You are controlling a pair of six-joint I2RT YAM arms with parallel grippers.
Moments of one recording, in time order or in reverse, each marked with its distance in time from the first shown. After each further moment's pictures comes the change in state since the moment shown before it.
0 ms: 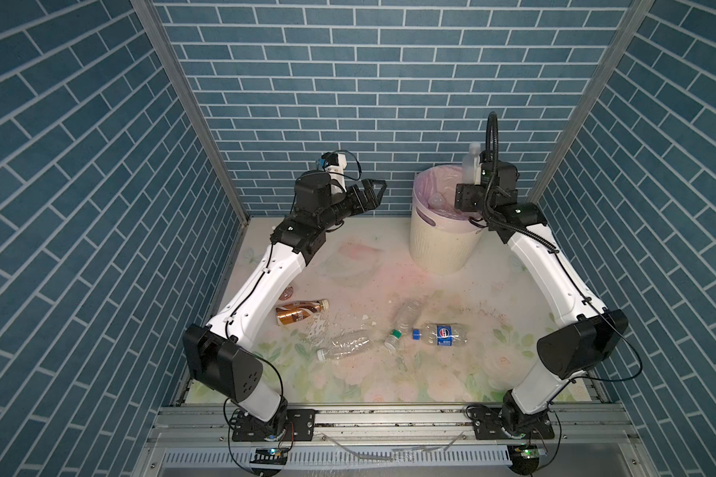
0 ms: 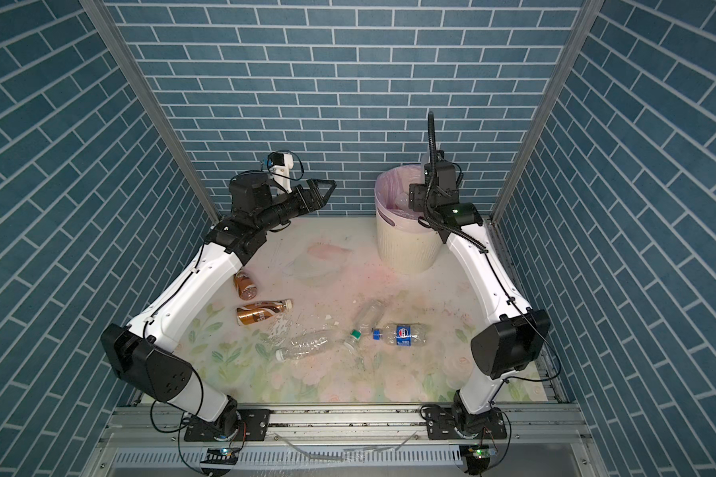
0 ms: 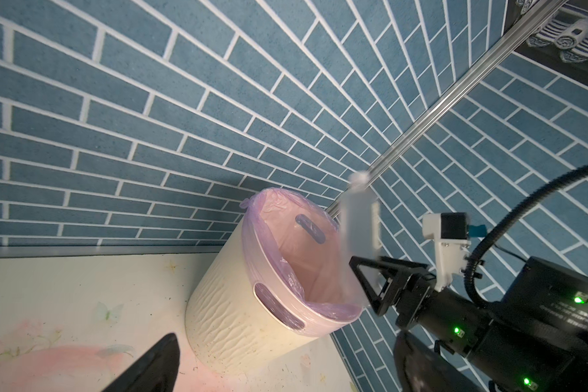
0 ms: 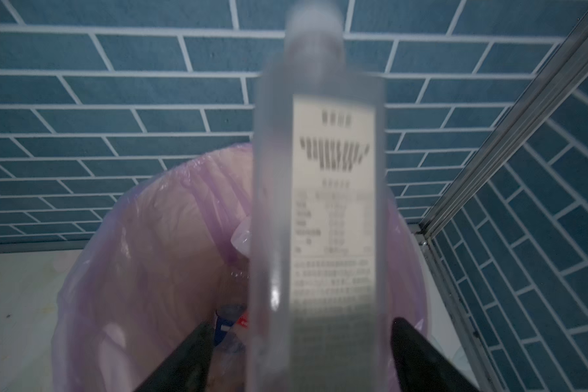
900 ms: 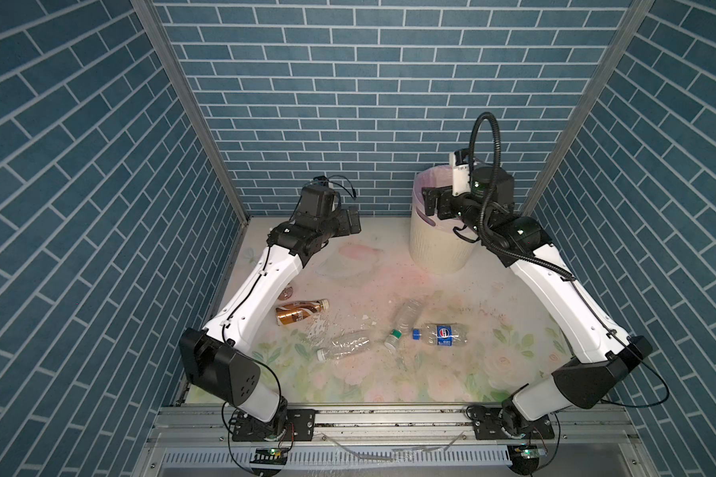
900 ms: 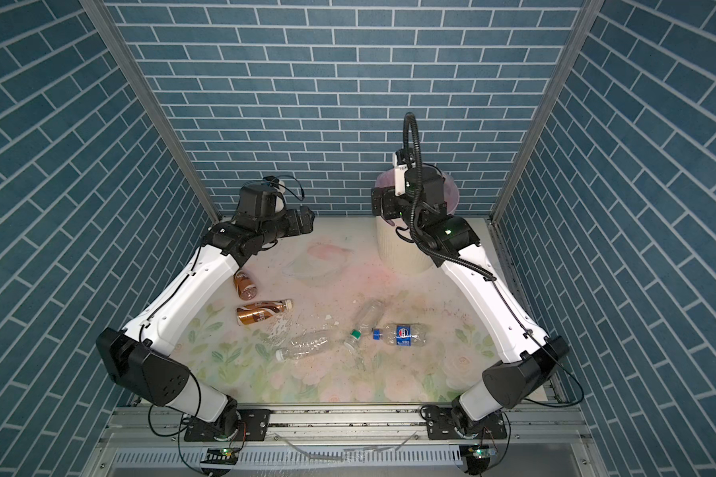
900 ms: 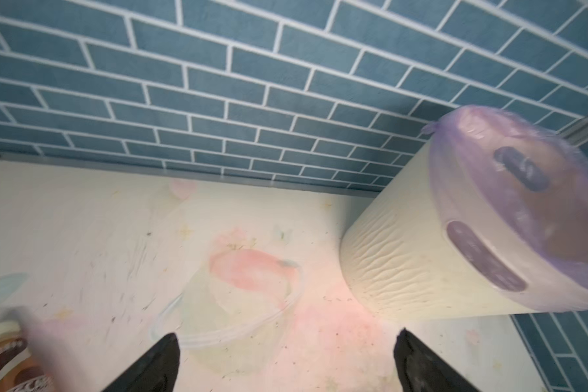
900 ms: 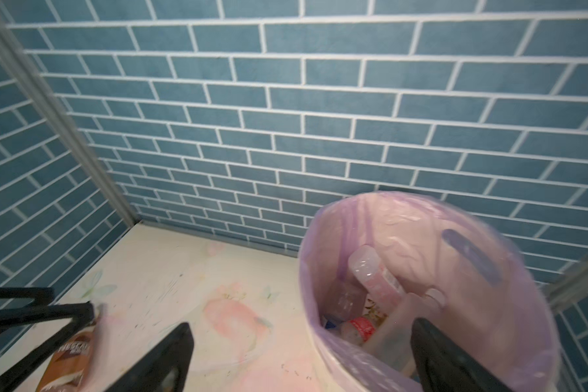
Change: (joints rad) left arm 0.043 -0.050 -0.090 -0.427 -0.389 0.210; right arm 0.261 -0.124 -0.063 0.094 -0.106 -0.028
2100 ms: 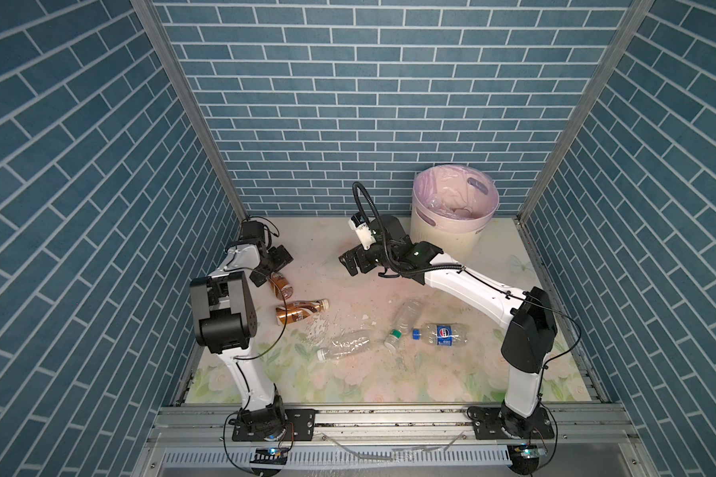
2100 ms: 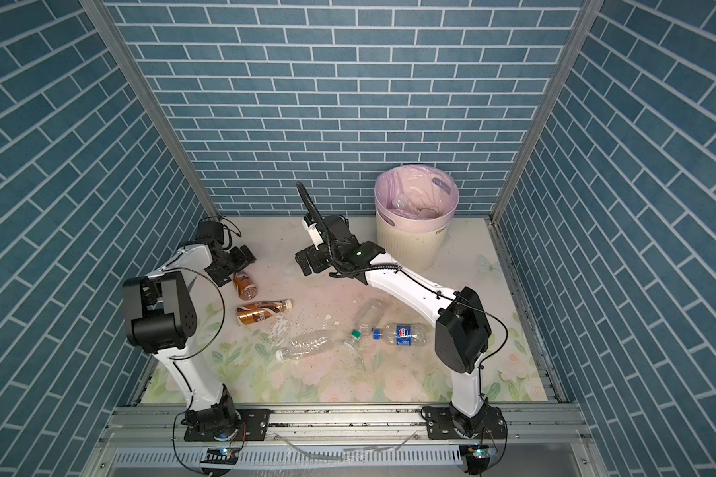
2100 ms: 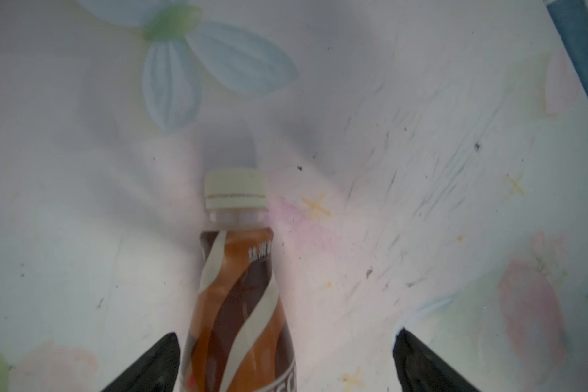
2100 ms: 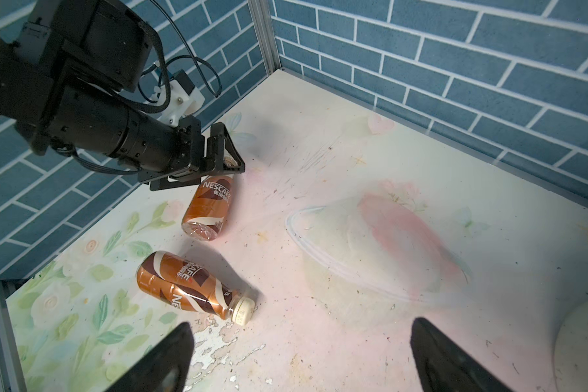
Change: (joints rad) left arm 0.583 0.409 -0.141 0.015 0.221 -0.098; right arm 0.269 0.341 -0.062 0.117 -0.238 0.076
